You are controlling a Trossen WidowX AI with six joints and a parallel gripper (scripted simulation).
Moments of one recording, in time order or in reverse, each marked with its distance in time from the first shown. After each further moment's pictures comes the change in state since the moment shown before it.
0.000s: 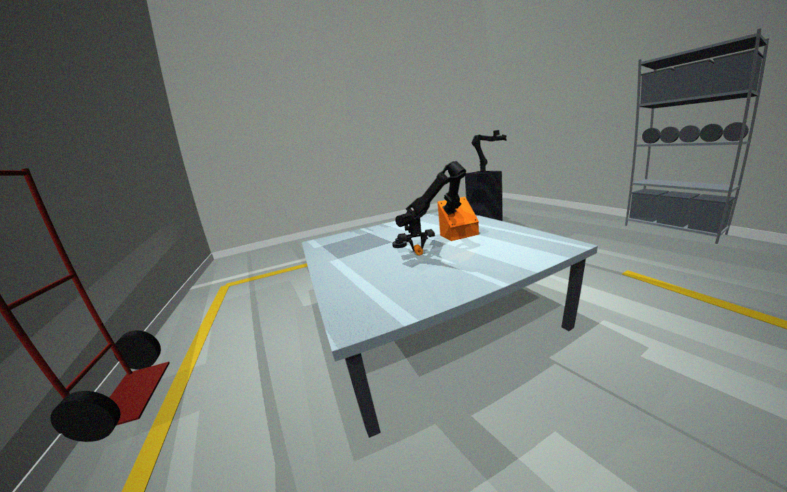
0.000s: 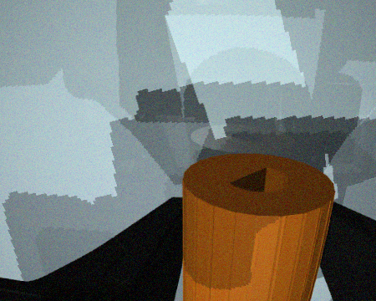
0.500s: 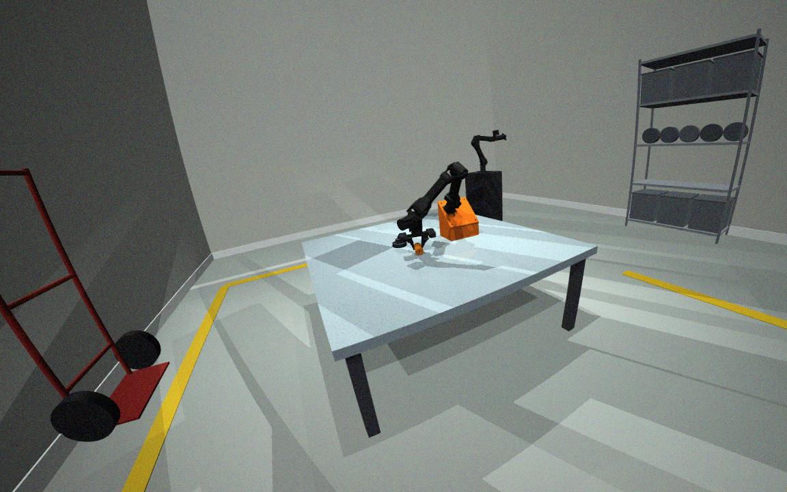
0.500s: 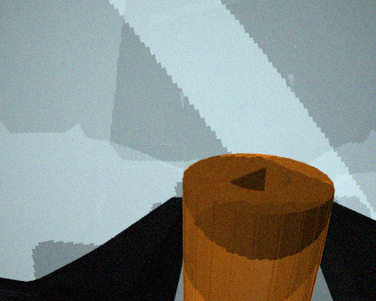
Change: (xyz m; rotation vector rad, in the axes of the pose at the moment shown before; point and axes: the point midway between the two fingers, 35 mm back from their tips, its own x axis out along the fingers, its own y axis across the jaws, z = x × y) arm -0.009 0.000 -0.011 -0.002 -0.232 -0.003
